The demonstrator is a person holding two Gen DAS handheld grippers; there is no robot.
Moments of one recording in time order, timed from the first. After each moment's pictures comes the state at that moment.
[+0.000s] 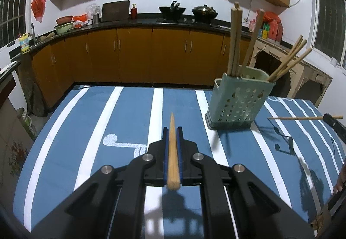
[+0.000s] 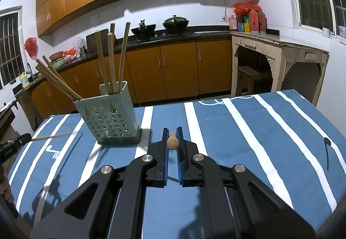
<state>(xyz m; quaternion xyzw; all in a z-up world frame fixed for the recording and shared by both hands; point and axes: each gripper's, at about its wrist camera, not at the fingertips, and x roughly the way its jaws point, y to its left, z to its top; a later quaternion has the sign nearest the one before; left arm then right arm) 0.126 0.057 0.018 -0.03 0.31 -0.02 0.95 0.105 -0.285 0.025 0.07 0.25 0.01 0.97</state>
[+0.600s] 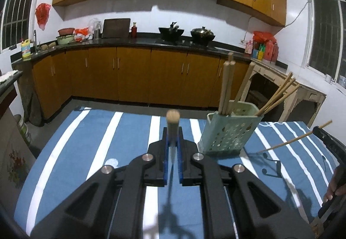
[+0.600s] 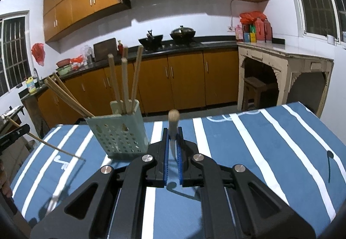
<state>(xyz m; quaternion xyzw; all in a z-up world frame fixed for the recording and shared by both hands) 0.118 0.061 0.070 -0.05 0.25 -0.03 0.97 0.107 -0.277 0.060 0.07 0.21 0.04 0.97</state>
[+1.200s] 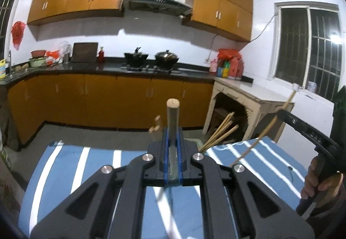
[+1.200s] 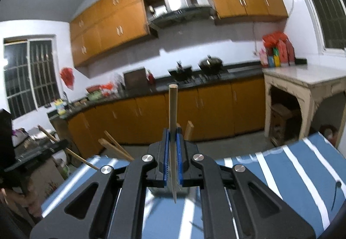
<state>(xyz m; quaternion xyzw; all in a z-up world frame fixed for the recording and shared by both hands) 0.090 0.009 0.171 -0.05 0.17 -0.14 0.97 0.084 -0.267 0.169 0.10 0.10 0.14 0.98</state>
